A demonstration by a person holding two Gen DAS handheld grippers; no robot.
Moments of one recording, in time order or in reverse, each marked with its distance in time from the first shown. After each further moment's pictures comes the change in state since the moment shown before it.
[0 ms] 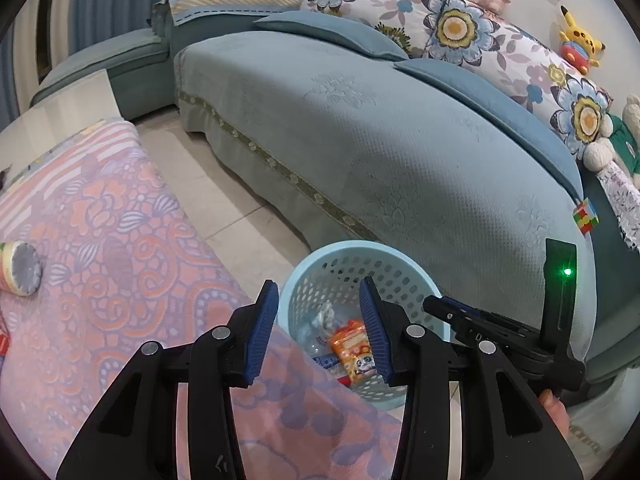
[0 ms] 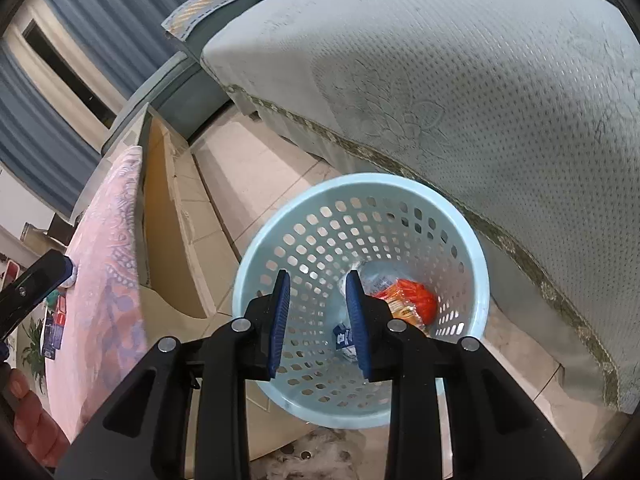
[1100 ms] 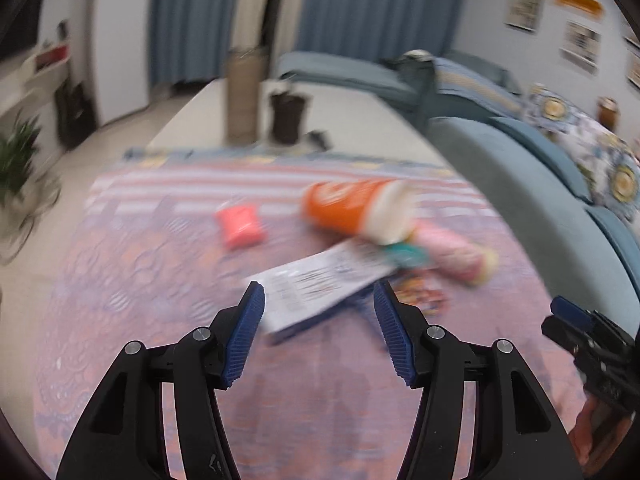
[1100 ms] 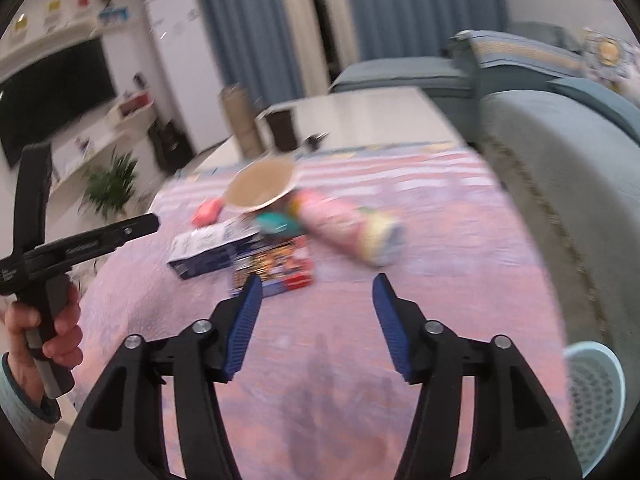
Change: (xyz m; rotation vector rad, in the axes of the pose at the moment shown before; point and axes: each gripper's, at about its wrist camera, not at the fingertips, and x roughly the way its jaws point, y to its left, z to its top) left arm -0.245 0.329 -0.112 -0.474 -0.204 0.486; right arm -0.011 0.396 -0.101 -0.744 -0.040 0.390
